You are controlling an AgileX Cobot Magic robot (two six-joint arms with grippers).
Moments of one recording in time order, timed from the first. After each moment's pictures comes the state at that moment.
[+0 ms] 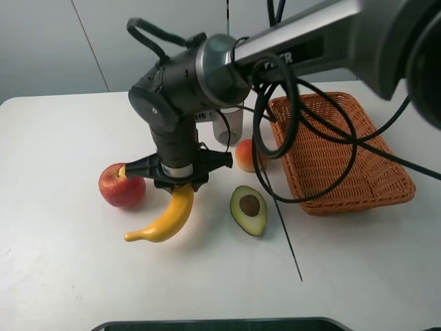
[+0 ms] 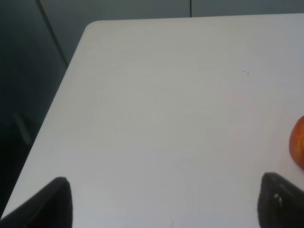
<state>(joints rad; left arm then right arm) 0.07 0.00 -0.51 0.14 1.08 -0.05 0.98 2.20 -1.56 -0.14 0.86 0.93</state>
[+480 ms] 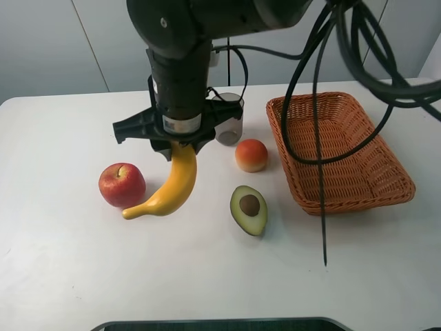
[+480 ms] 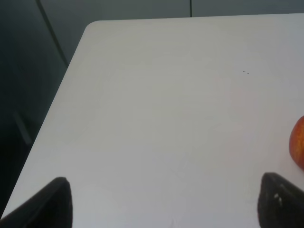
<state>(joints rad) 0.07 0.00 -0.51 0.14 1.08 -0.05 0.95 2.01 -1.56 -0.12 0.99 0.69</state>
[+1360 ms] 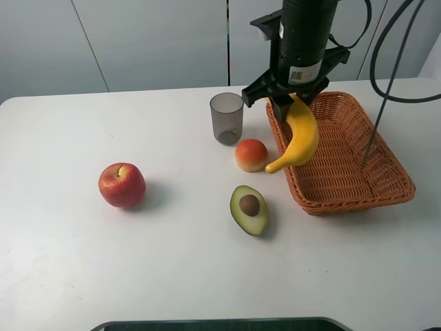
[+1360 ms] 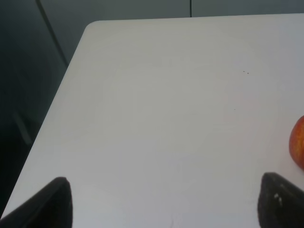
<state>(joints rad) 0.07 0.00 -0.51 0.14 1.08 -0.05 0.56 1.89 -1.42 -0.21 1.10 0.24</state>
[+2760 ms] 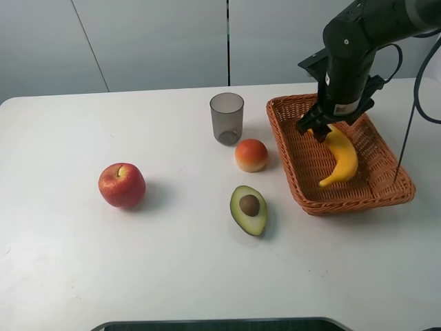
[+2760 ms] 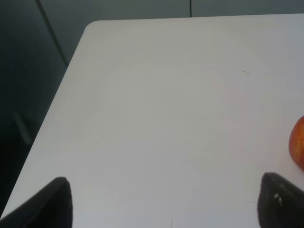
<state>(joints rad) 0.07 0.00 -0.51 0.14 1.08 -0.05 0.37 1.98 -1.22 -0.43 0.80 0.24</state>
